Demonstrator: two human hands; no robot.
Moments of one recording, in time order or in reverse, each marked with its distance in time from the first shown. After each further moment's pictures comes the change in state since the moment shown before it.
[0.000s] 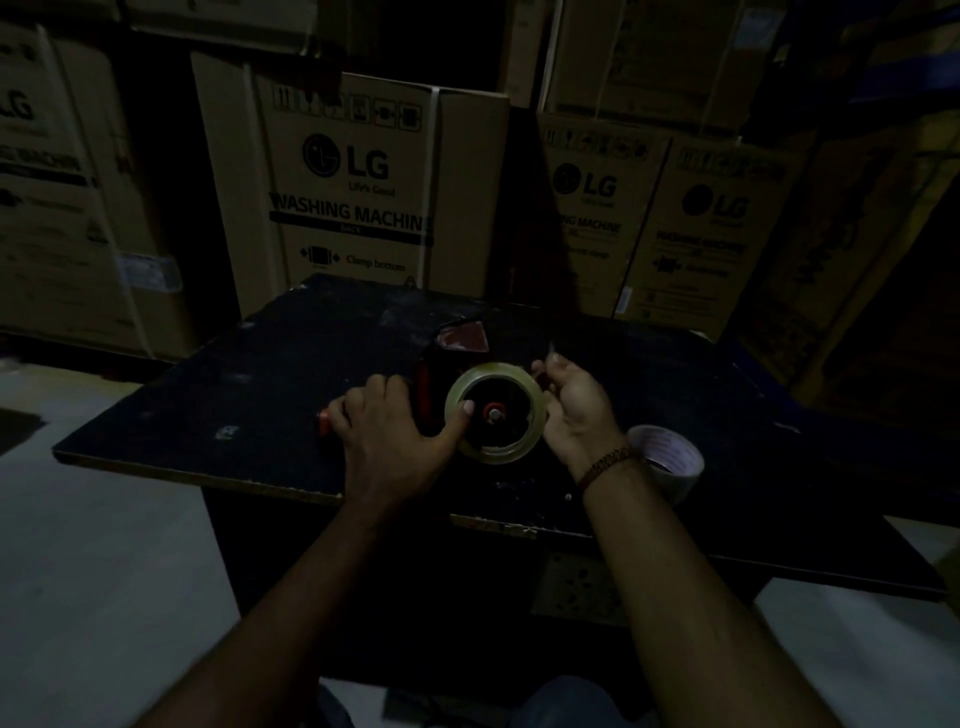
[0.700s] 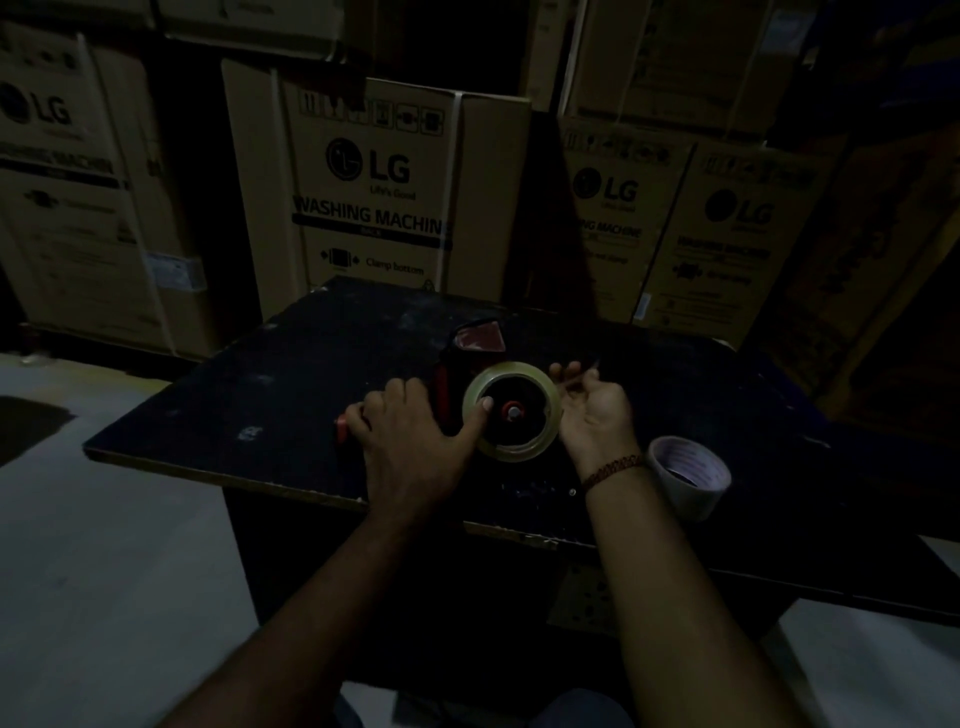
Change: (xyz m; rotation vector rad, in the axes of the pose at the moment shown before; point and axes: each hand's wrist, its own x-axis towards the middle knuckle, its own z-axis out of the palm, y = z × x) left_hand 0.001 0.009 0.000 0.069 0.002 -0.072; right_hand 0.021 0.006 0.004 0.345 0.174 0.022
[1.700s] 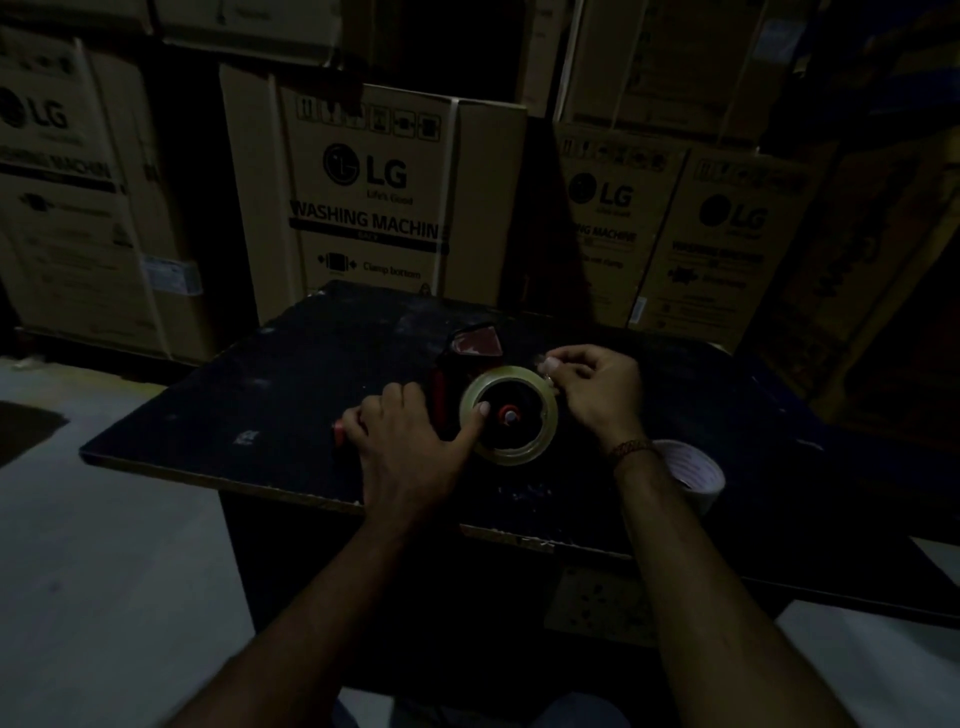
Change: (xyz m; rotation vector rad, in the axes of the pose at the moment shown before) left_hand -0.002 -0.001 -0.002 0.026 0.012 0.006; right_hand -0.005 -0.020 -0.003 -1.169 -0.164 -0.701
